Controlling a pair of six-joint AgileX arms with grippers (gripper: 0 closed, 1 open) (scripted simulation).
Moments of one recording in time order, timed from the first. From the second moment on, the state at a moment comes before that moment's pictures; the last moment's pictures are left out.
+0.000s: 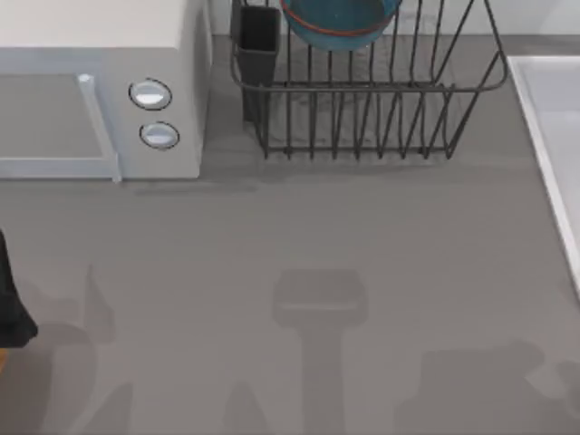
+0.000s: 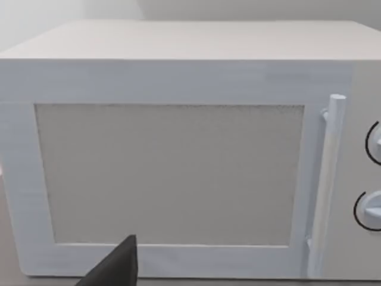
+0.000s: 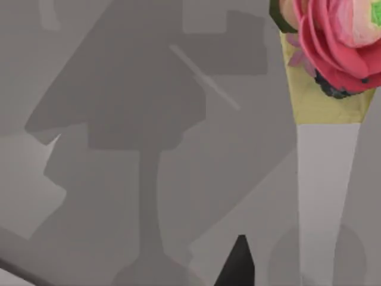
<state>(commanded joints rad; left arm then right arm) 0.00 0.00 0.00 0.00 0.00 0.00 -0.18 1.35 0.82 -1.07 -0.02 -0.76</state>
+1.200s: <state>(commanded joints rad) 0.00 0.00 0.00 0.00 0.00 0.00 -0.18 1.92 1.68 -1.42 -0.01 -0.76</state>
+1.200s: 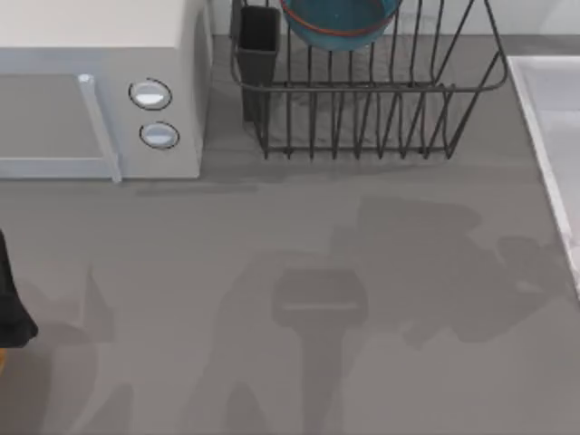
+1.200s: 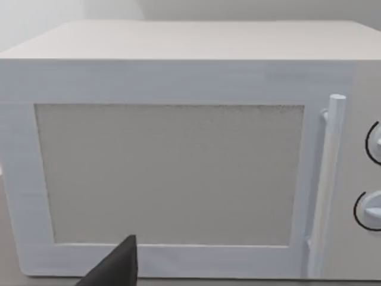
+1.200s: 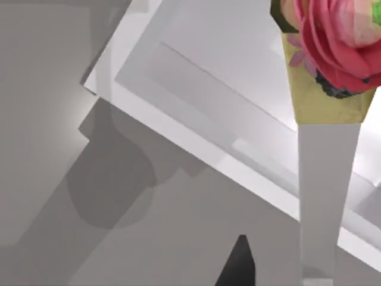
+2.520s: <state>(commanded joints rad) 0.00 0.00 0.00 0.00 0.00 0.00 -0.16 2.74 2.88 -1.69 -0.01 -0.71</state>
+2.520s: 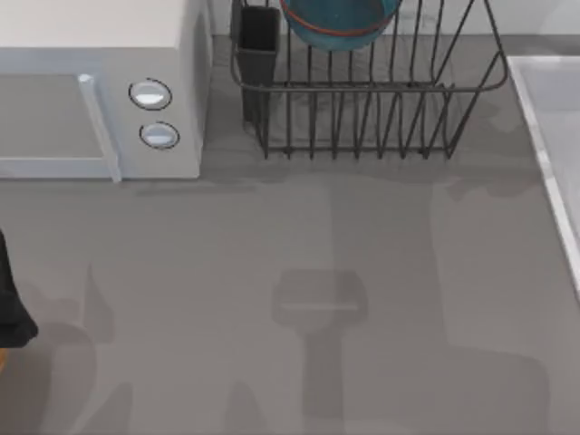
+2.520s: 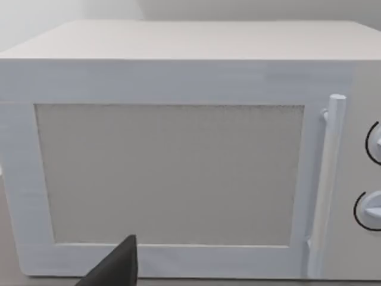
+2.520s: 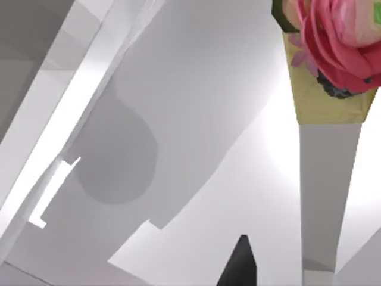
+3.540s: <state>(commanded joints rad) 0.00 0.00 0.00 0.00 0.00 0.00 -0.15 2.60 2.43 -1.39 -0.01 -0.71</state>
